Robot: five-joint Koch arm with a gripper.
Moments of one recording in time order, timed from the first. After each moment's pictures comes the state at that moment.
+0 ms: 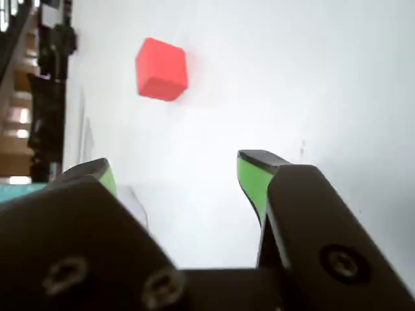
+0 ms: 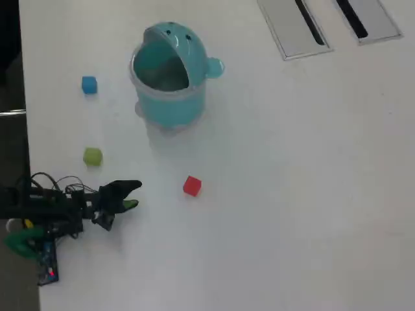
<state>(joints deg) -1.8 131.5 177.4 -17.5 -22.3</state>
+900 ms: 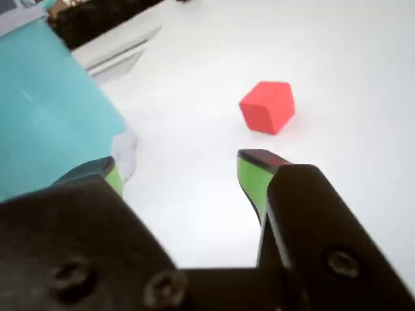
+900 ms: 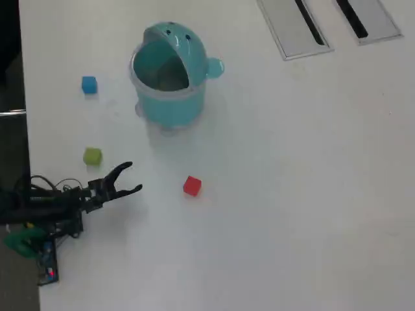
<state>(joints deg) -11.0 131.5 176.3 -32.3 -68.6</state>
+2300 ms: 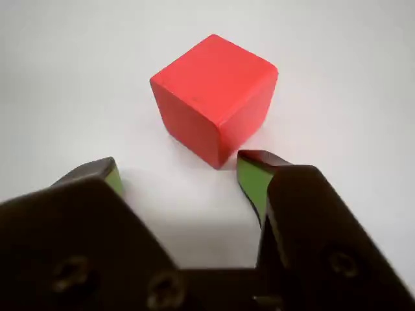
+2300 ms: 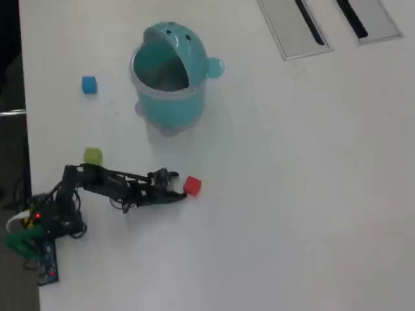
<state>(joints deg) -1.9 69.6 132.9 -32.3 -88.8</state>
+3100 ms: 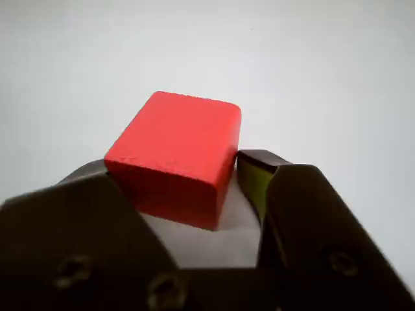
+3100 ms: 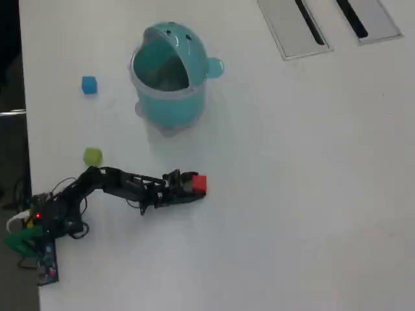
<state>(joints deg) 0.8 53.8 116.4 -41.3 -90.3</state>
